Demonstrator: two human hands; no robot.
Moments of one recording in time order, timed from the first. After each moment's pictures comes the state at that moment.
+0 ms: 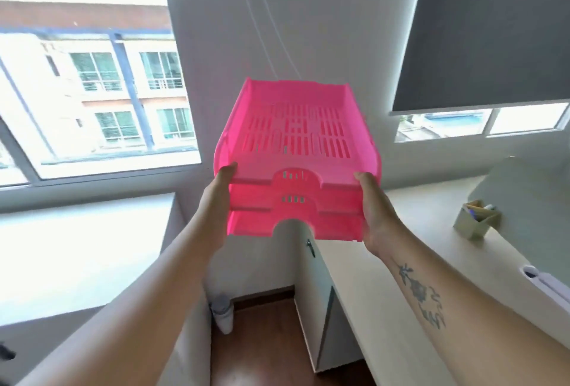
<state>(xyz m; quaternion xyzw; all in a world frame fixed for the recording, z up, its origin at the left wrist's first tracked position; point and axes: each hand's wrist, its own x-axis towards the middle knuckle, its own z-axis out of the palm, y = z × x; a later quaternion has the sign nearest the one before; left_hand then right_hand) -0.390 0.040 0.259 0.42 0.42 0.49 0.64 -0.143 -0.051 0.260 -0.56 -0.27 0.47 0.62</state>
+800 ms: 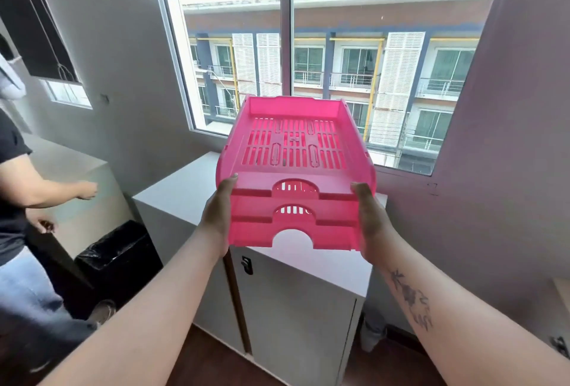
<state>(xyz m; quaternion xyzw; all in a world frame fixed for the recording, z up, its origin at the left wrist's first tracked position) -0.799 -0.028 0.239 0.27 0.57 0.64 0.43 -0.570 0.080 0.218 -0.42 -0.42 0.68 0.44</state>
